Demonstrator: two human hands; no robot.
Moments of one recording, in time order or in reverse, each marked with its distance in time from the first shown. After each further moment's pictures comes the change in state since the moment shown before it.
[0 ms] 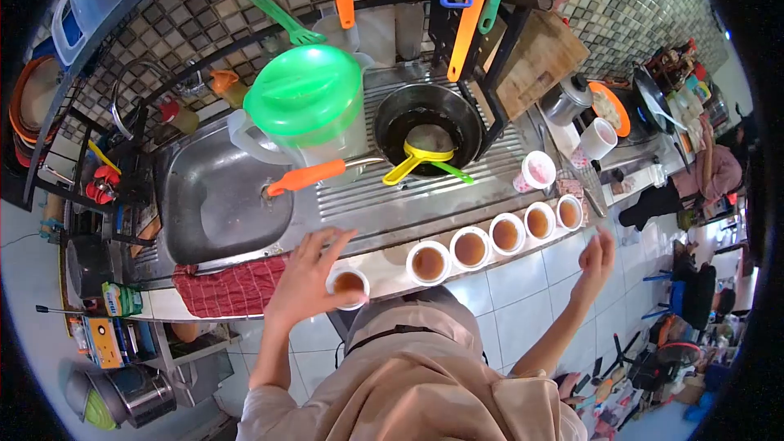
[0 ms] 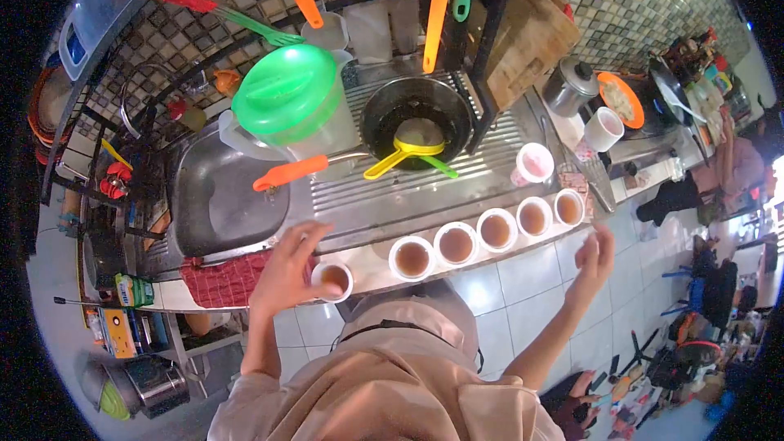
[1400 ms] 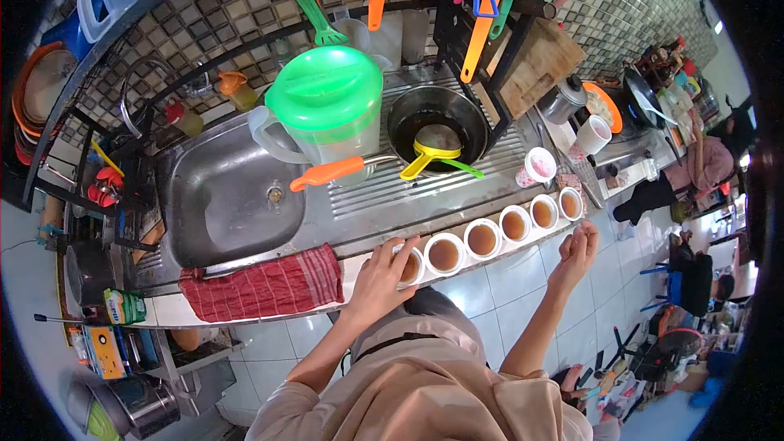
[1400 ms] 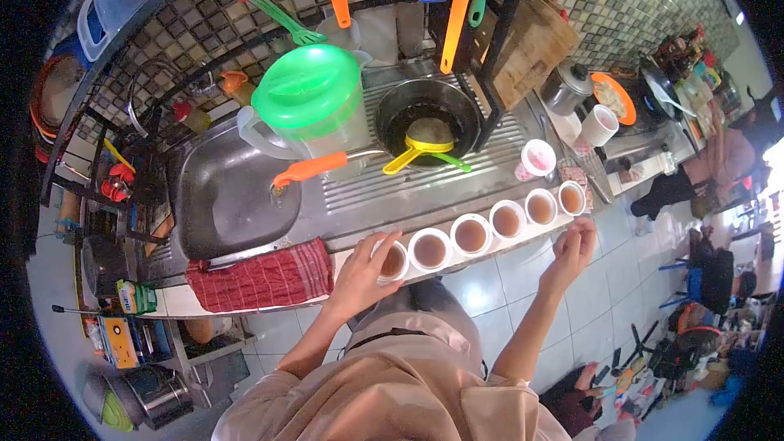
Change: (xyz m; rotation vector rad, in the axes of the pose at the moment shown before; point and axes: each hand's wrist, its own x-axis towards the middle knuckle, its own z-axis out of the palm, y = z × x) left_hand 0.002 0.009 0.078 -0.104 -0.013 -0.014; right_hand -0.035 -0.010 0.052 0.394 0.201 0.006
